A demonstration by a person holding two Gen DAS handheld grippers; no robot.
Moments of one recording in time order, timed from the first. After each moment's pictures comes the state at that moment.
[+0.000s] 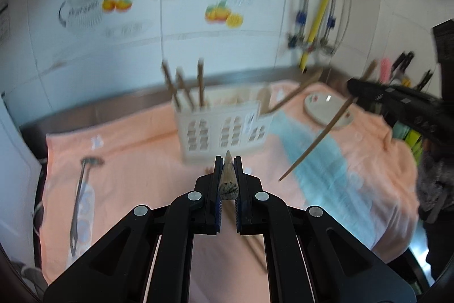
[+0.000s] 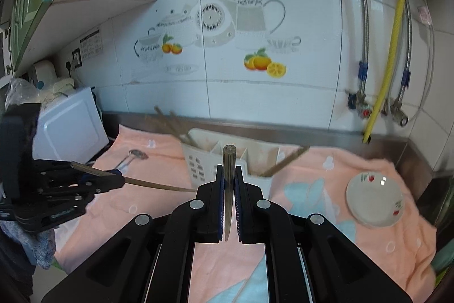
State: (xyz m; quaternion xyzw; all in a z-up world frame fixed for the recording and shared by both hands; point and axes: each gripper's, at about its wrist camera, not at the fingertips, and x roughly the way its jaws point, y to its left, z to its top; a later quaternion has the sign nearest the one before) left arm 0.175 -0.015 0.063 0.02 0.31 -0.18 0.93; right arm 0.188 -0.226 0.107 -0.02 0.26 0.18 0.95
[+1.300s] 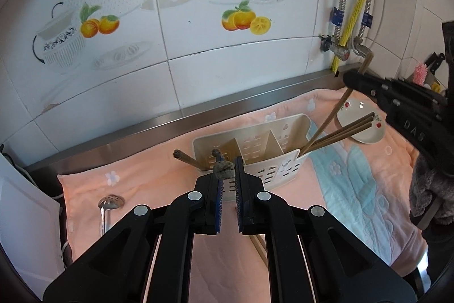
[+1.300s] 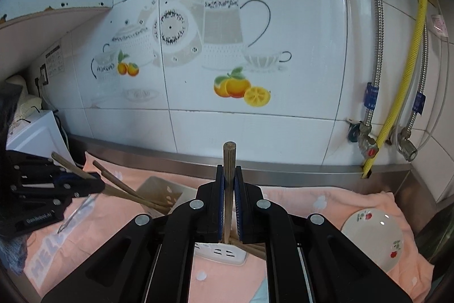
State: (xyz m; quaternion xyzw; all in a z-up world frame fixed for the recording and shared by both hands) left arm 0.291 -0.032 0.092 0.07 0.37 -0.14 0.92; right arm 0.304 -0.221 0.112 -0.02 0.25 0.14 0.96
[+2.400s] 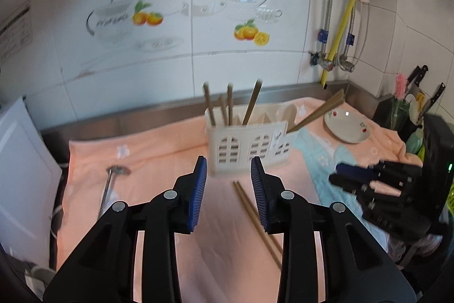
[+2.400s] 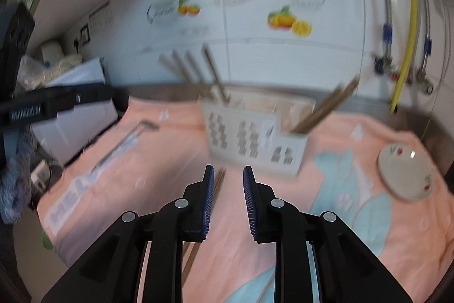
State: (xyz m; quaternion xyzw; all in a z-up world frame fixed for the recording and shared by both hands) left arm 0.176 0.016 0.069 0.02 0.30 -0.12 0.95; right arm 0.175 -0.190 0.018 -0.02 0.30 0.21 0.93
